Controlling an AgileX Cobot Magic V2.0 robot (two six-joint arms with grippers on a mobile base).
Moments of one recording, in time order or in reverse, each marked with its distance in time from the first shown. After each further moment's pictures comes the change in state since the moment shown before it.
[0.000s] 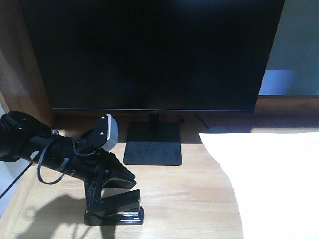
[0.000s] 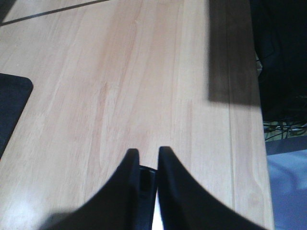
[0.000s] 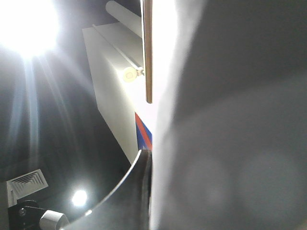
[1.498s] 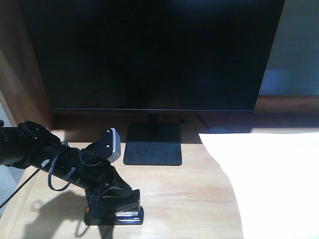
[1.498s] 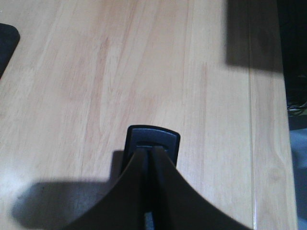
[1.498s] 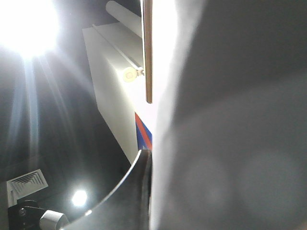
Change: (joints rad) left arm 0.000 0.108 0.000 0.044 -0.063 0.000; right arm 0.000 0.000 0.000 0.000 0.000 0.000
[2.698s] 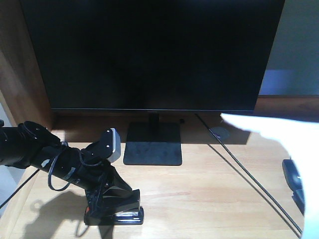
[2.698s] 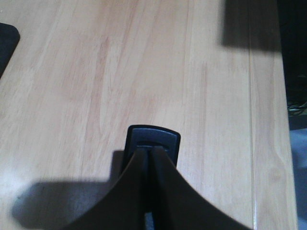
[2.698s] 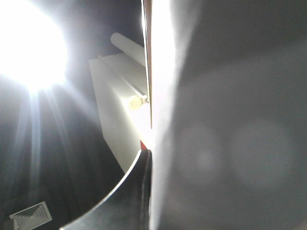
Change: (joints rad) left arm 0.000 0.000 0.000 0.000 0.000 0.000; right arm 0.000 0.000 0.000 0.128 -0.011 -0.031
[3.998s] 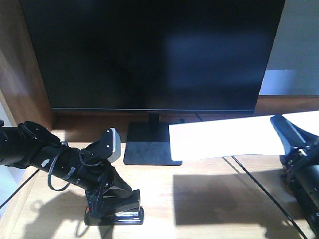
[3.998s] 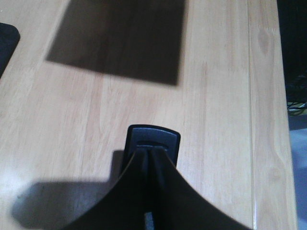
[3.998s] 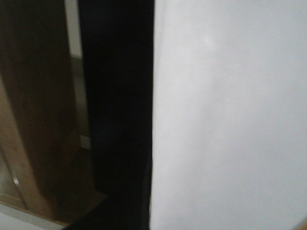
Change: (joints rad) left arm 0.000 0.000 0.000 0.000 0.001 0.000; right arm -0.066 1.058 -0.182 -0.144 -0.060 0.006
